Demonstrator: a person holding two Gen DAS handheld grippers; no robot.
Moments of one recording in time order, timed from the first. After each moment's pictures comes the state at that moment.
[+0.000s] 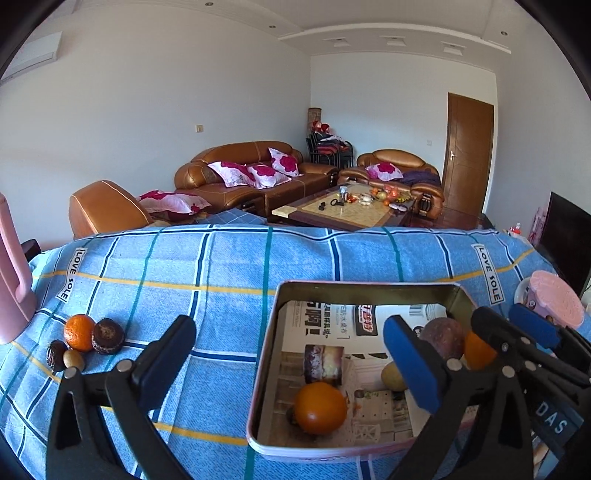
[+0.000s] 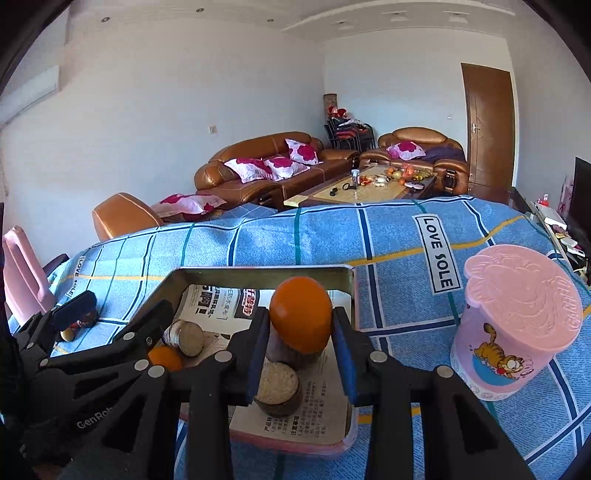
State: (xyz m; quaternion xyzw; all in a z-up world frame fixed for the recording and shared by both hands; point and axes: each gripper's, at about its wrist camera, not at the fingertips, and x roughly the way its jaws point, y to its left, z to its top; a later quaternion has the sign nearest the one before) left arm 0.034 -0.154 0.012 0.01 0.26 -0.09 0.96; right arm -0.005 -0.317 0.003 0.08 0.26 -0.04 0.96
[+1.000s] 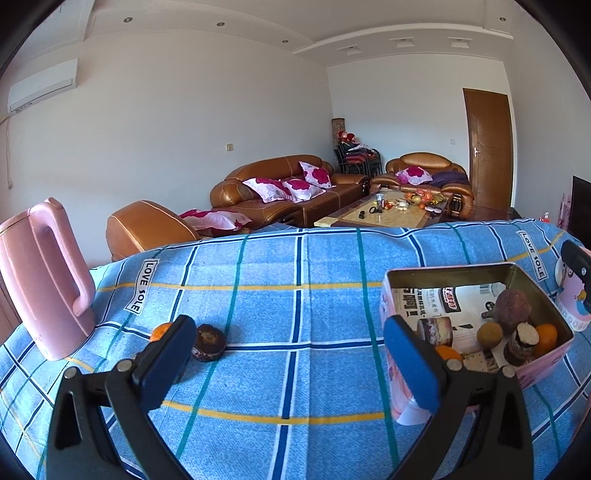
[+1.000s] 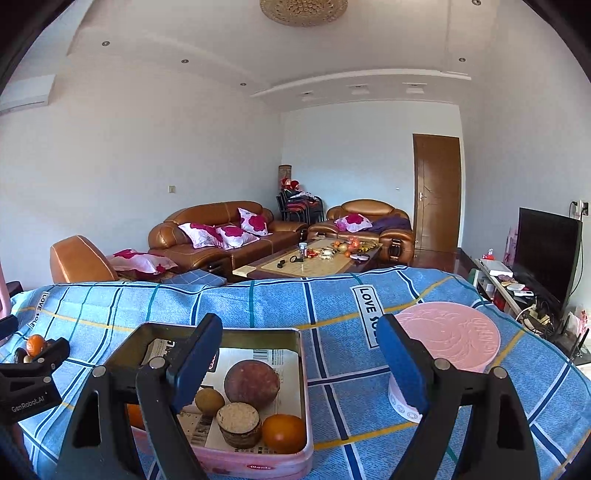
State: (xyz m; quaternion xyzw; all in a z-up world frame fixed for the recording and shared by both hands) left arm 0.017 -0.078 0.009 0.06 0.22 -0.02 0.97; right arm -0.042 -0.299 0.019 0.02 0.14 -0.16 0.98
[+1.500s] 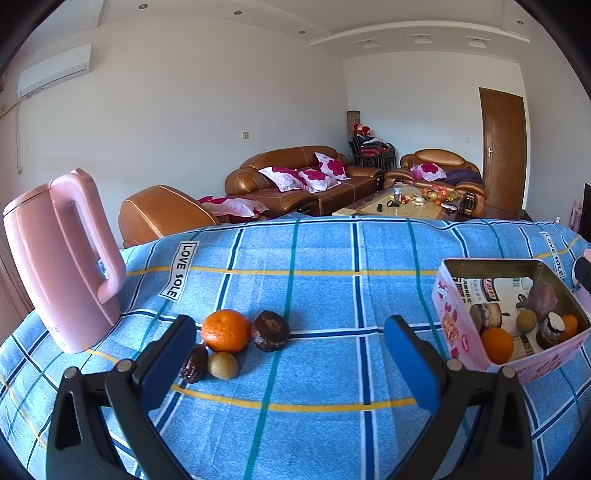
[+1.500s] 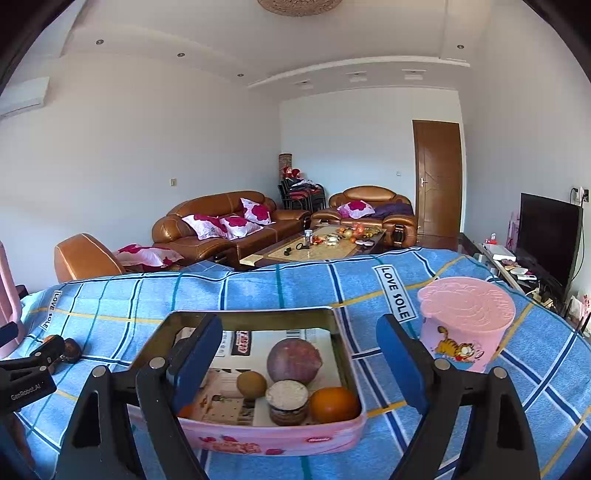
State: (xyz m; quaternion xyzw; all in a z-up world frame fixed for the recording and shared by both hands) left arm 0.023 -0.017 0.004 0.05 0.24 0.00 0.97; right arm -0.045 -0.253 0.018 0.05 0.16 -0.14 0.98
